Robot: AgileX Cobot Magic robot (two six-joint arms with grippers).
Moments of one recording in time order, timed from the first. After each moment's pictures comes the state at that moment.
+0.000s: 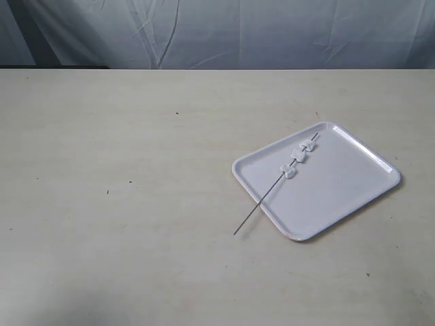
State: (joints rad) left arm 0.04 0.00 0.00 -0.02 0.34 0.09; right arm 0.01 0.01 0.00 0.03 0.30 0.06
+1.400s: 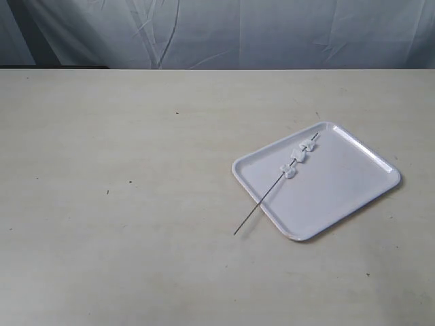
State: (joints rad) left arm 0.04 0.00 0.00 0.02 -0.43 0.09; right arm 0.01 0.01 0.00 0.08 -0.10 0.06
